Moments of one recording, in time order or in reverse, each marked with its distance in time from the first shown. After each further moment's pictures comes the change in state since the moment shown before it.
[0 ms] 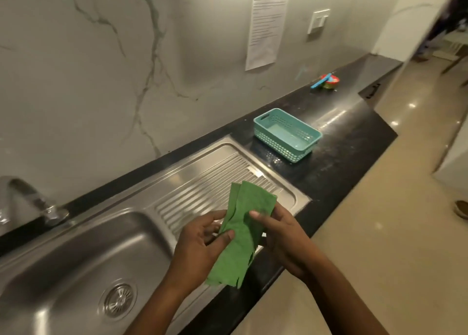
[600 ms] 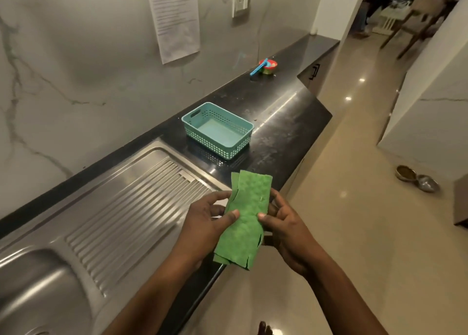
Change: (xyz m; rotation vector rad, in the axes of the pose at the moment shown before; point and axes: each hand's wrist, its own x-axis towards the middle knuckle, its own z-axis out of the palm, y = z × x) left_hand 0.101 0.016 0.200 -0.053 -0.145 -0.114; right_hand -0.031 -0.031 -0.200 -0.025 0.173 -0.087
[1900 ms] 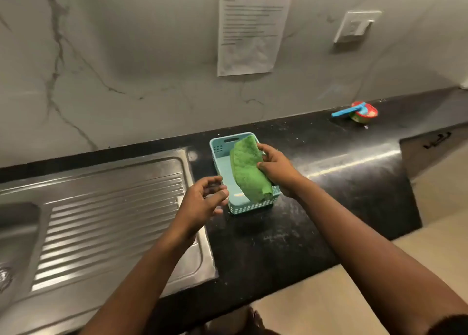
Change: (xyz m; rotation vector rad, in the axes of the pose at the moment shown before) left_hand 0.241 0.028 0.042 -0.123 0.600 -0.080; right_hand 0.422 -0.130 -0.067 -0.597 -0.411 0.030
